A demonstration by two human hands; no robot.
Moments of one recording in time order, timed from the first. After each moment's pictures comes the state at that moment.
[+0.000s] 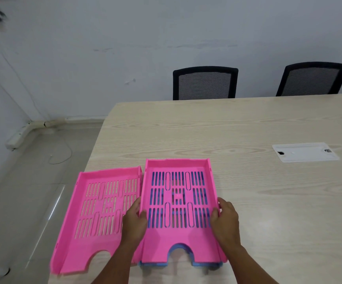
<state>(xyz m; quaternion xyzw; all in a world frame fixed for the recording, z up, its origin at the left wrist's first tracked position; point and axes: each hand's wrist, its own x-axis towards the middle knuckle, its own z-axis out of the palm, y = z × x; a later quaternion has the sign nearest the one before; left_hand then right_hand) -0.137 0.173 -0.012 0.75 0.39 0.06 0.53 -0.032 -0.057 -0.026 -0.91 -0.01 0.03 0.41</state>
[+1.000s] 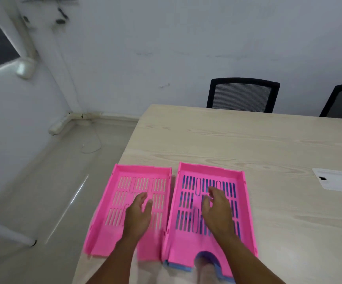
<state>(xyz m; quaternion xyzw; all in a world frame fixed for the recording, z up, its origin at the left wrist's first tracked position) -0.176 0.238 -0.003 0.75 0.39 0.14 0.51 -0.037 0.053 0.002 -0.89 -0.16 0.02 0.43</state>
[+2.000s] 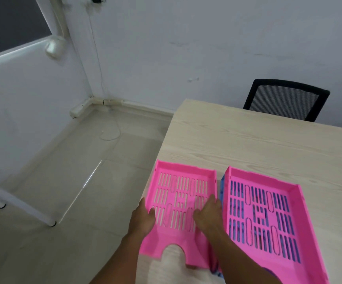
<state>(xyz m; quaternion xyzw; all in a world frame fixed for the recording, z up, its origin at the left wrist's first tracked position) -0.255 0.383 -0.051 0.73 0.49 0.01 0.48 -0.121 0.232 -0.022 -0.92 -0.07 0.25 0.28</state>
